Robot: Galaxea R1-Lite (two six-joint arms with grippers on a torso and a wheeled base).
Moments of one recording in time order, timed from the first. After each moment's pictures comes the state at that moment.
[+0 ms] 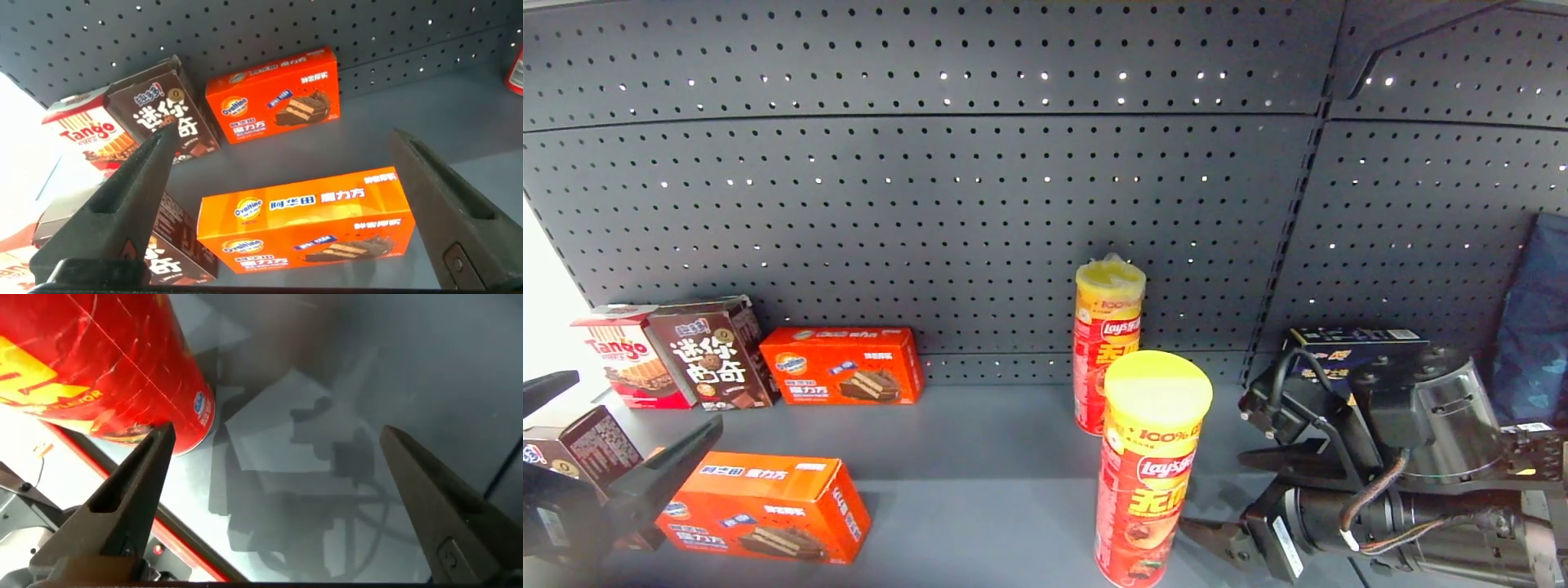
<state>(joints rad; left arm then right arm) -0.27 0.88 -0.43 -0.30 0.23 0.21 0.71 1.53 -0.65 -0.24 -0.03 -0.01</state>
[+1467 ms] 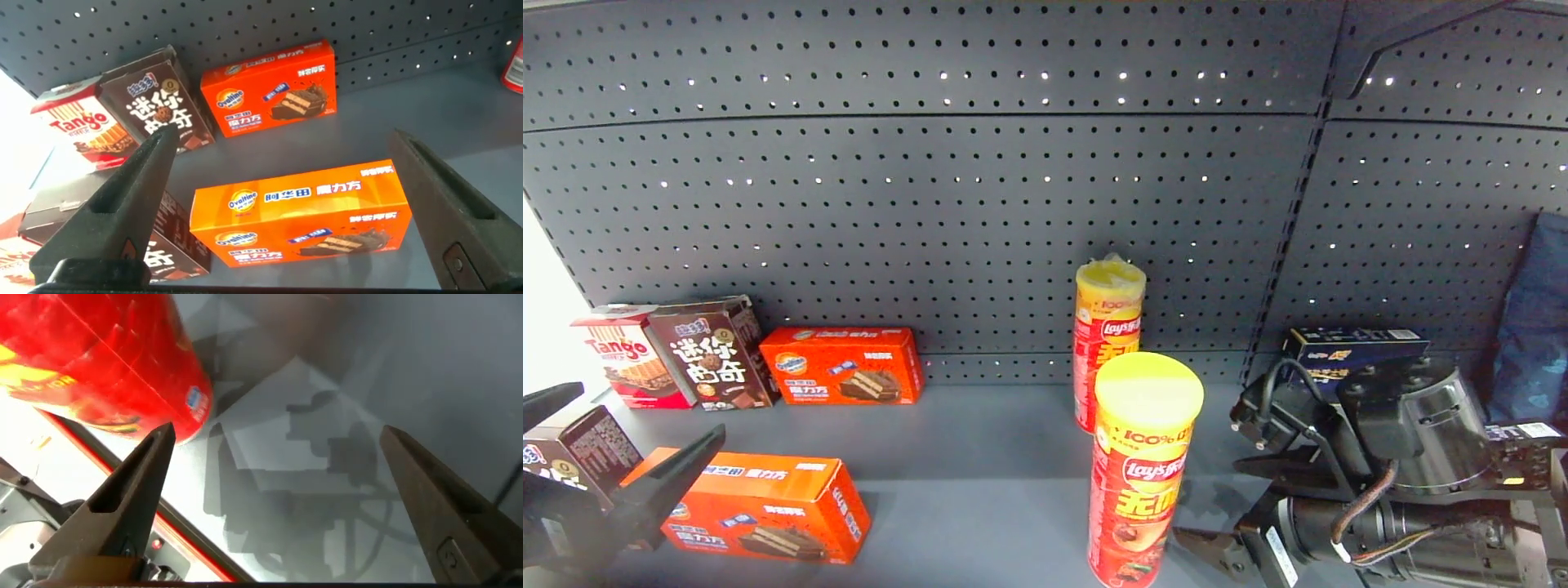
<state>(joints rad) -0.27 0.87 -0.41 -0.31 0.23 0.18 0.73 1.53 -0.65 -0.24 -0.05 -0.01</state>
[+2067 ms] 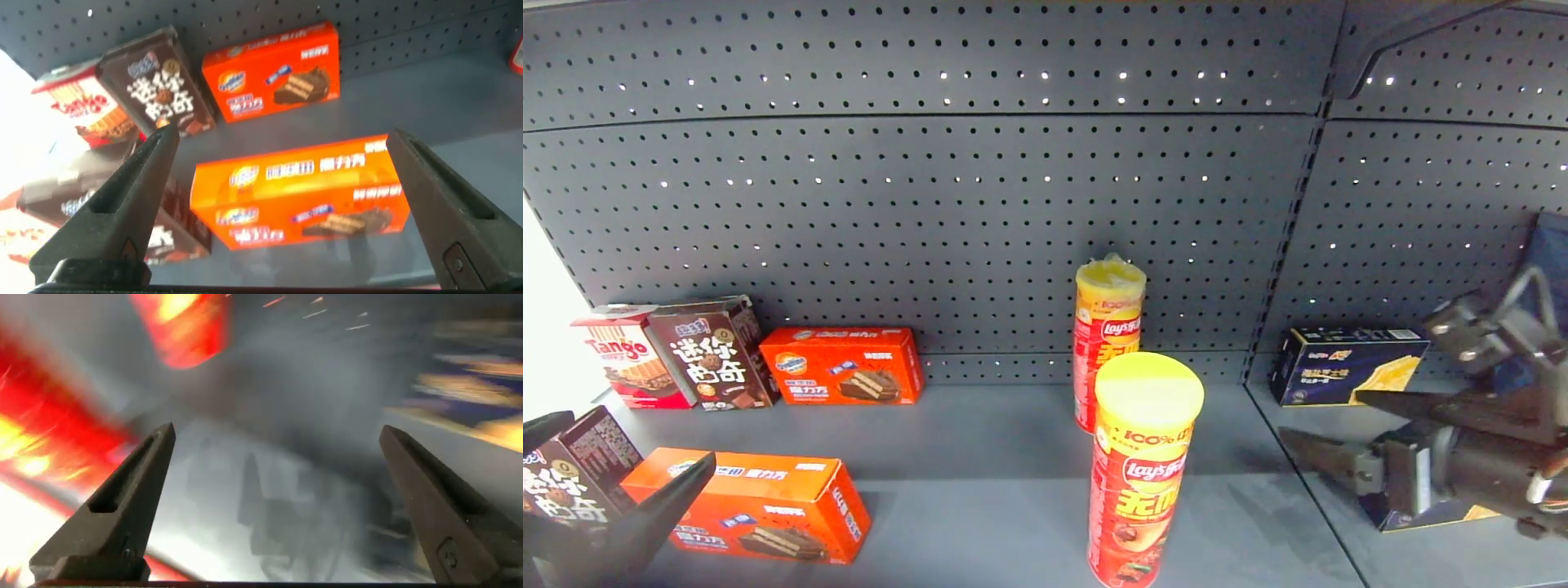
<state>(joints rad) -0.27 0.81 -0.34 -0.30 0.23 0.18 0.50 1.22 -0.59 -0.26 -0.09 0.03</state>
